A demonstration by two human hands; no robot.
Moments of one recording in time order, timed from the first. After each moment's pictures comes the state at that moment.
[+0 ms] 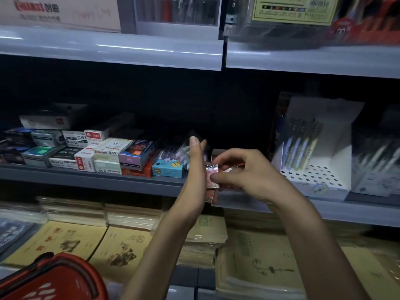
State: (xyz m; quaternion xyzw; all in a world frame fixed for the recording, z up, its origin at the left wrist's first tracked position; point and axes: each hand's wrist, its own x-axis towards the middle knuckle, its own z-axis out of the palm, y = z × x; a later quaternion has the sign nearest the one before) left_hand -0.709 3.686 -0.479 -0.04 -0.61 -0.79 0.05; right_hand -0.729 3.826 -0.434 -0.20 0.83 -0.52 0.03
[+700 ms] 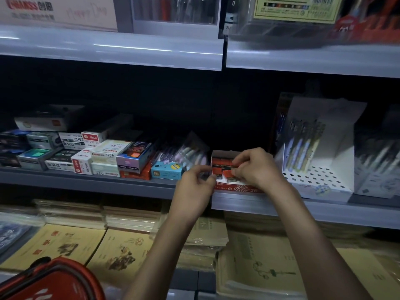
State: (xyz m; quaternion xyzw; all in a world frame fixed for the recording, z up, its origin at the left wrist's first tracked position) left_hand -0.725 3.675 -0.509 0.04 -0.77 -0.62 0.13; right_hand -0.803 3.835 -0.464 -0.03 0.93 -0.37 -0.04
